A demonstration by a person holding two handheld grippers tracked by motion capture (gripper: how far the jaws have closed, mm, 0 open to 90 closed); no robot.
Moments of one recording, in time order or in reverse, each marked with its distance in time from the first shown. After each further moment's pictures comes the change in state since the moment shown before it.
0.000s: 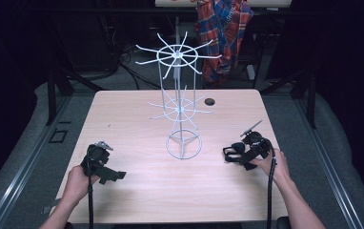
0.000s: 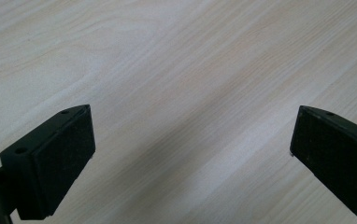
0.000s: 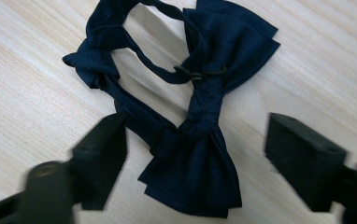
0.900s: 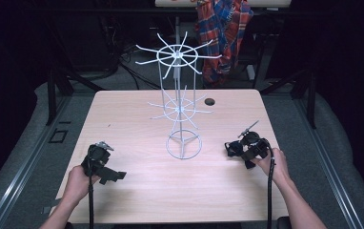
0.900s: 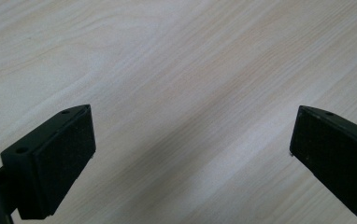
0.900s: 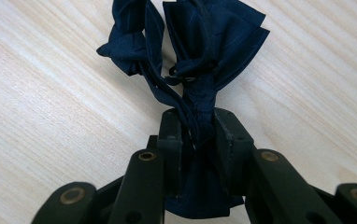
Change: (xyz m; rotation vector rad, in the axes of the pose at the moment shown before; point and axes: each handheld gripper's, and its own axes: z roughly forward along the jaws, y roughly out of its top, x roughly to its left) left arm 0.000 0.000 0.001 0.009 0.016 0.009; right arm 0.008 0.003 -0.003 -0.007 -0.069 -0.080
